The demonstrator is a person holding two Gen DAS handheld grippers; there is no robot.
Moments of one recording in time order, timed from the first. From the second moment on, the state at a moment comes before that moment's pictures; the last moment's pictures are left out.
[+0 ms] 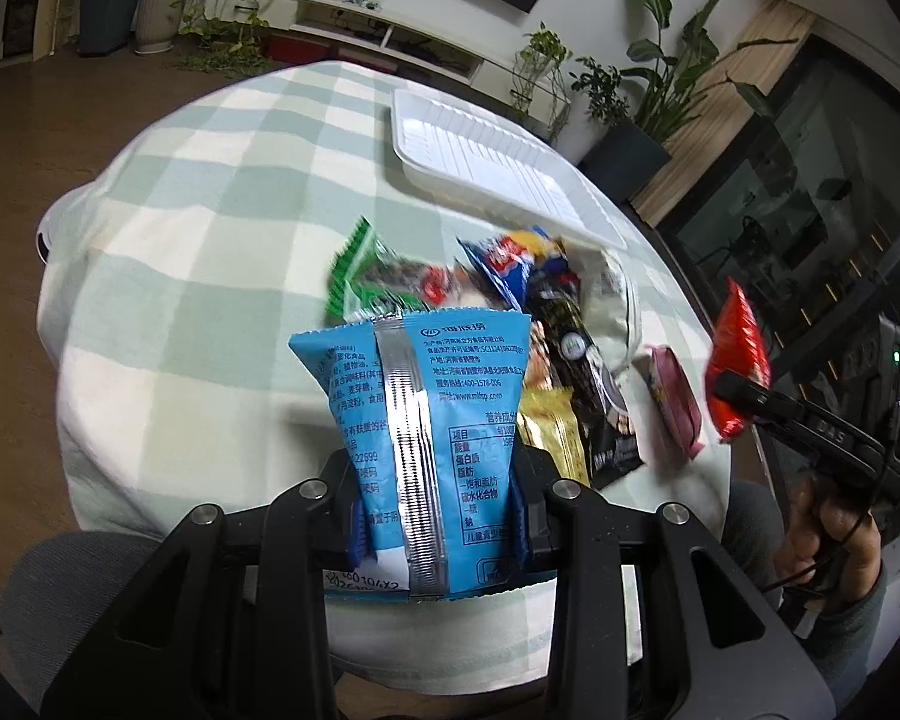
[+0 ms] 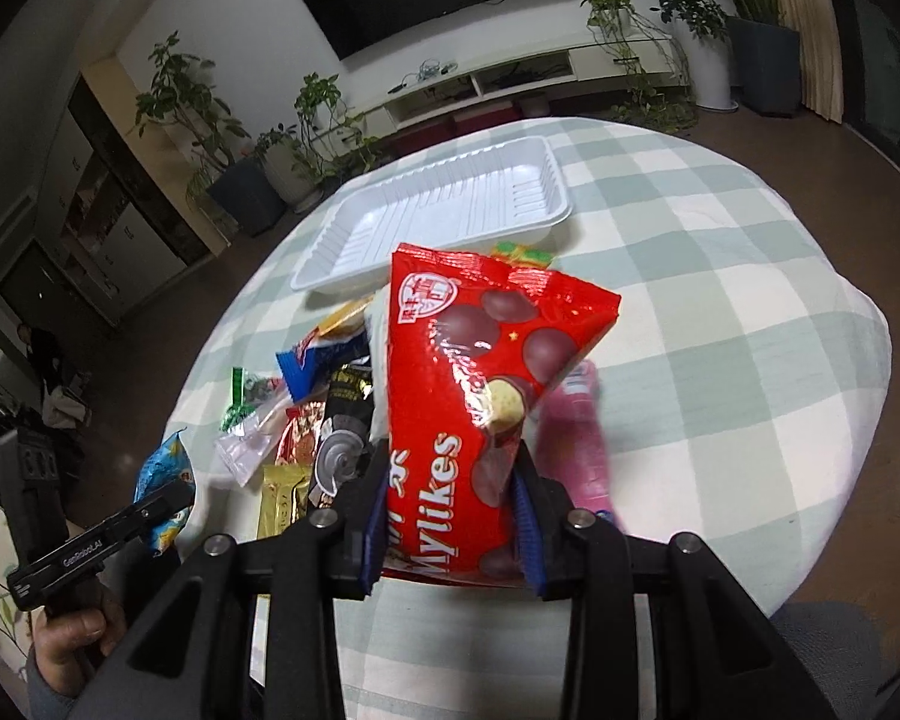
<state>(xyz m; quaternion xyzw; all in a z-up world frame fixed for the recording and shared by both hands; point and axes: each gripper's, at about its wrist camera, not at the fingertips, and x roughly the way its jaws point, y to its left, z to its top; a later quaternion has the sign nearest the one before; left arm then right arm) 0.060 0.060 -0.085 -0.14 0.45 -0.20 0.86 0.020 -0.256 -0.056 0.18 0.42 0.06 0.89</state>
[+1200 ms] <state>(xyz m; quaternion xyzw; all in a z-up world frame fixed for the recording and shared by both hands) 0.365 -0.045 -0.052 0.02 0.49 -0.20 0.85 0.298 -0.292 -0.043 0.08 0.46 0.09 0.88</state>
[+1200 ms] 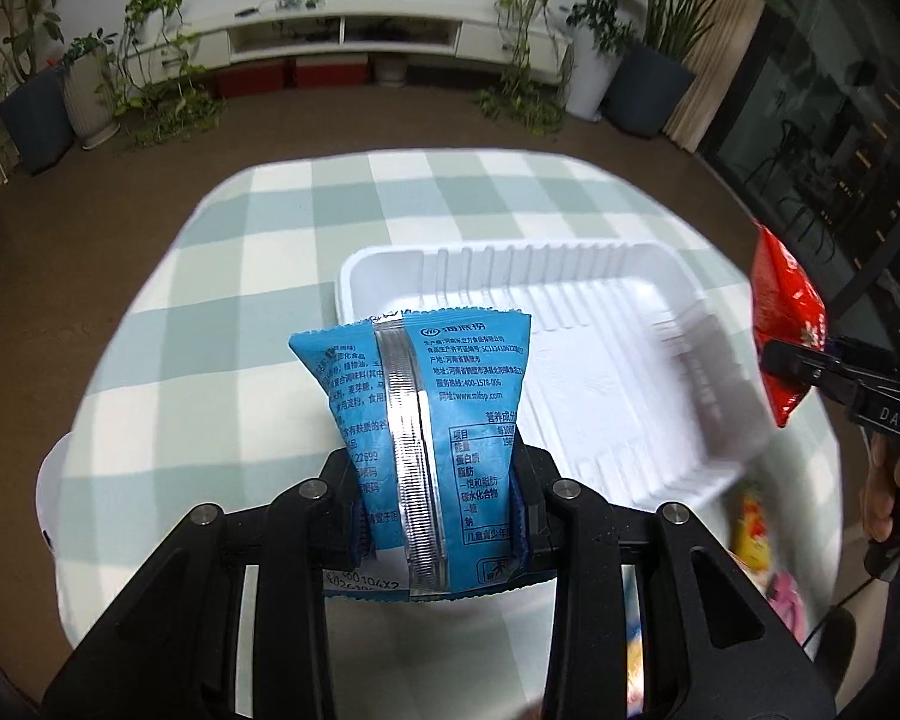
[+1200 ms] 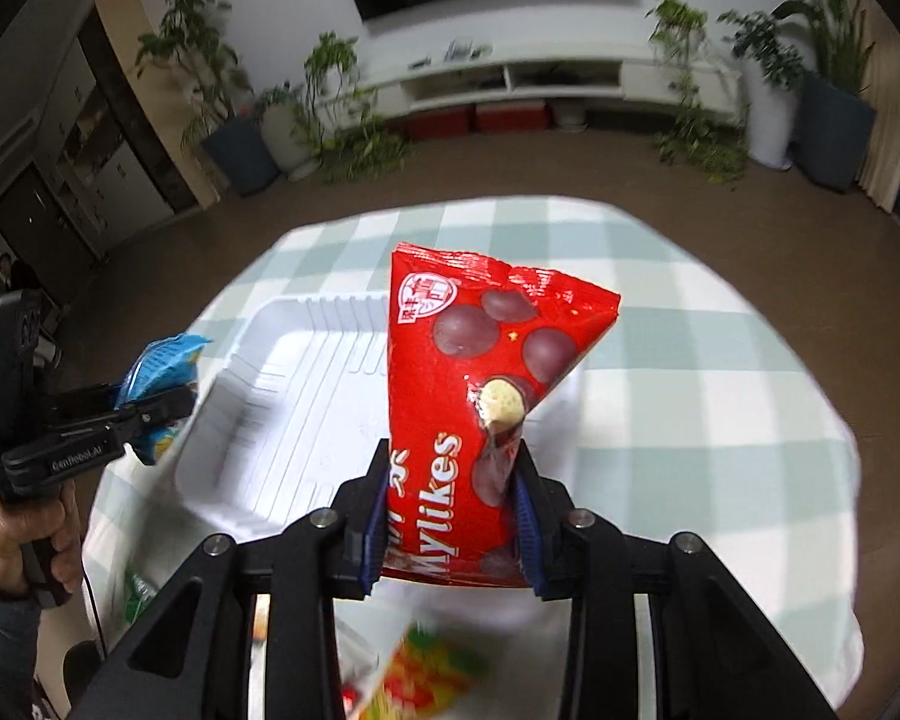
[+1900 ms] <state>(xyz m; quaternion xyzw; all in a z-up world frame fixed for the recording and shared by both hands) 0.388 -0.090 -0.110 0.09 0.50 -0.18 0.84 0.331 -0.271 -0.110 0.01 0.50 0.06 0.86</state>
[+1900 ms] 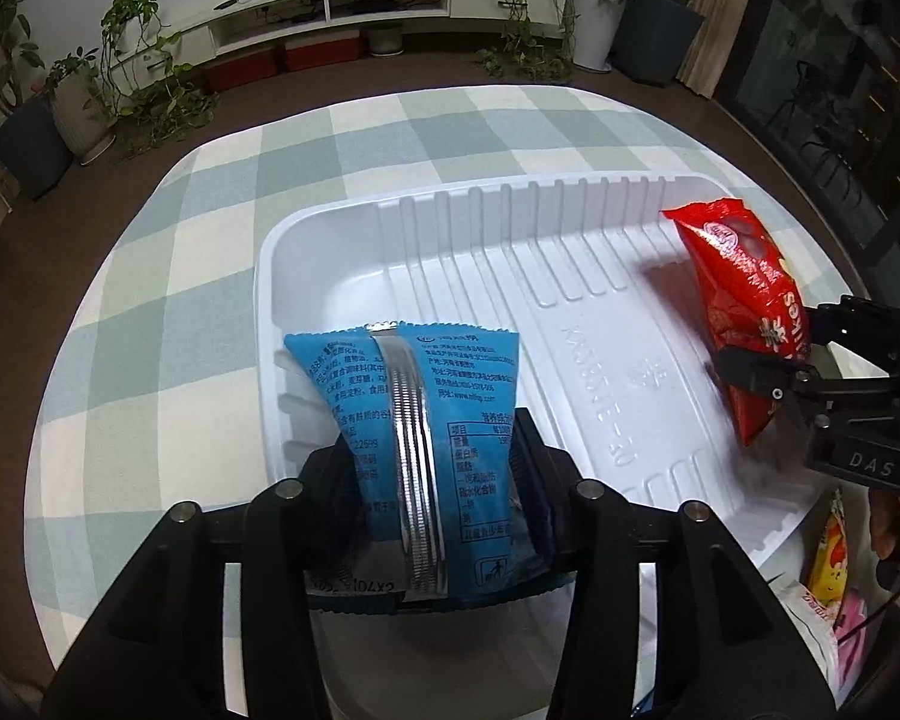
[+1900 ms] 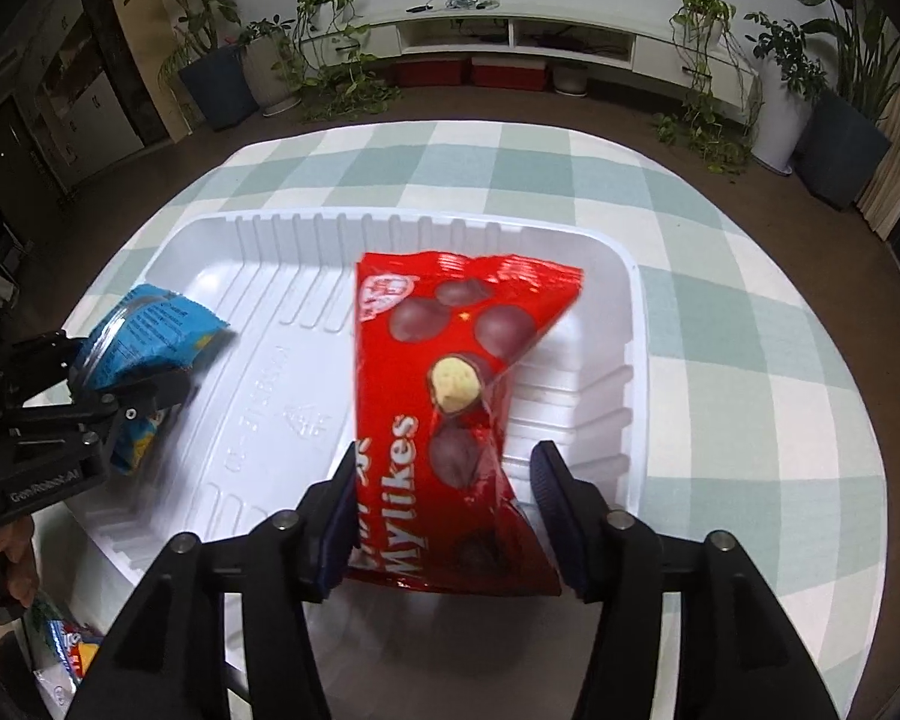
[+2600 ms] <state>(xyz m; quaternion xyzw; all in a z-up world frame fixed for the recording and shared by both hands) 0.201 0.002 -0.013 0.01 0.41 -0.20 0.89 0.147 -0.301 -0.011 0.11 0.40 0.09 0.91</state>
